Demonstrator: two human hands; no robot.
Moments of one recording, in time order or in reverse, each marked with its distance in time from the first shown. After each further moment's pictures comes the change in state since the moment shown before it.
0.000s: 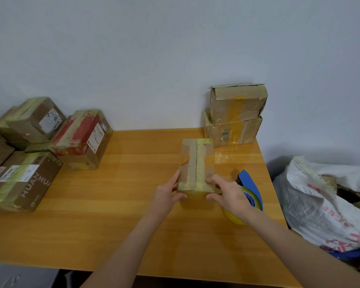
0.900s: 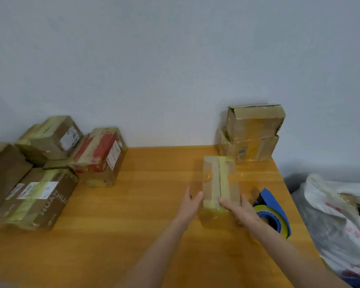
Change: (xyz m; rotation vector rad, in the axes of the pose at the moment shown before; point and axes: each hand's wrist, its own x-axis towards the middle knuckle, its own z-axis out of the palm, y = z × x) left_hand 0.026 0.015 -0.017 -0.497 -0.066 -0.477; right_hand 0.021 -0.040 0.024 0.752 0.101 0.607
